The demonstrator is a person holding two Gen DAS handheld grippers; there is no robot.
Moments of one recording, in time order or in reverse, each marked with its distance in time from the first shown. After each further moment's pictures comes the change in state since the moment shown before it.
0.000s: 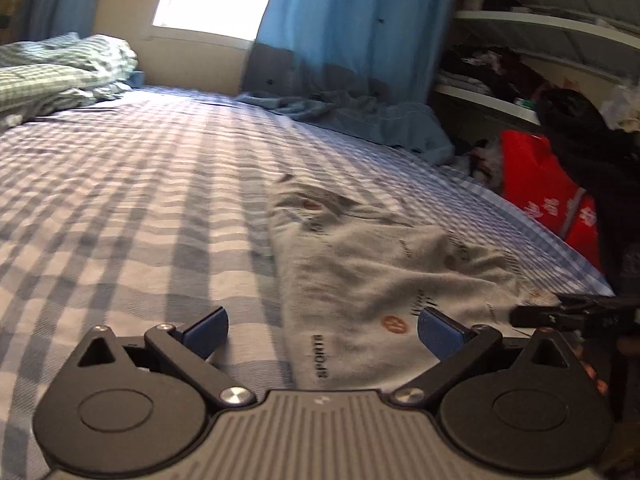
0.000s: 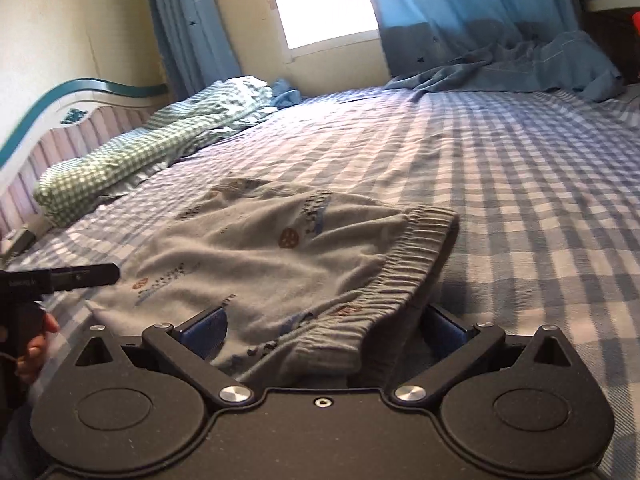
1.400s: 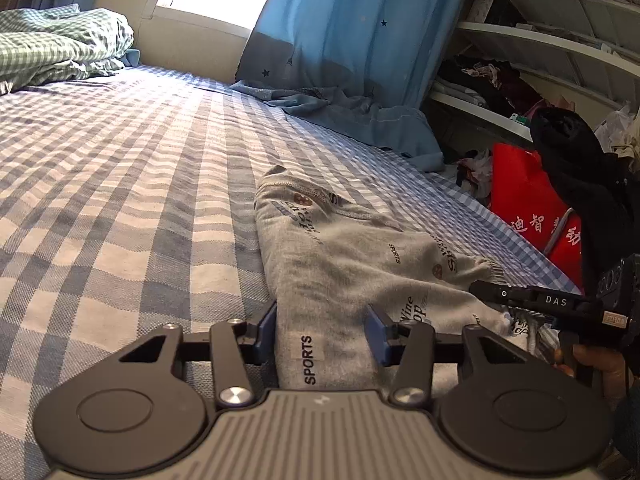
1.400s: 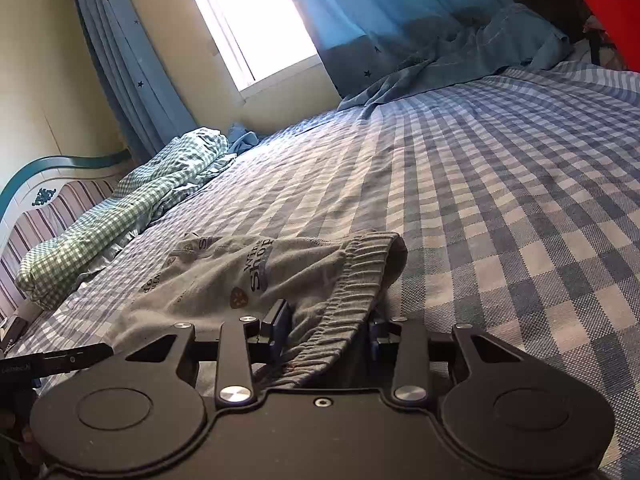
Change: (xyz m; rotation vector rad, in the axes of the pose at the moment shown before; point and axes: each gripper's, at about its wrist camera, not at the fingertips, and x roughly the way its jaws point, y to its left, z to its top) left arm 0.010 0.004 -0.004 -0.092 -0.025 -0.012; right arm 0.007 -0.032 0.004 0.202 -0.108 -0.072
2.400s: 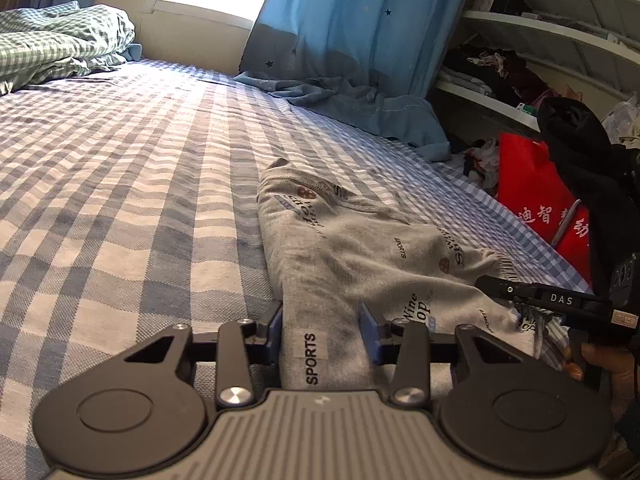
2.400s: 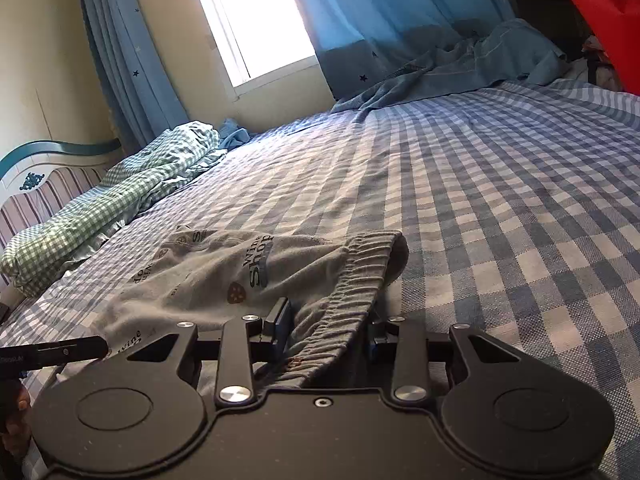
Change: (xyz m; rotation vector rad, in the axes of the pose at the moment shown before) left arm 0.003 -0.002 0.007 0.011 0.046 0.041; right arm 0.000 0.015 0.000 -0.044 -0.003 -0.063
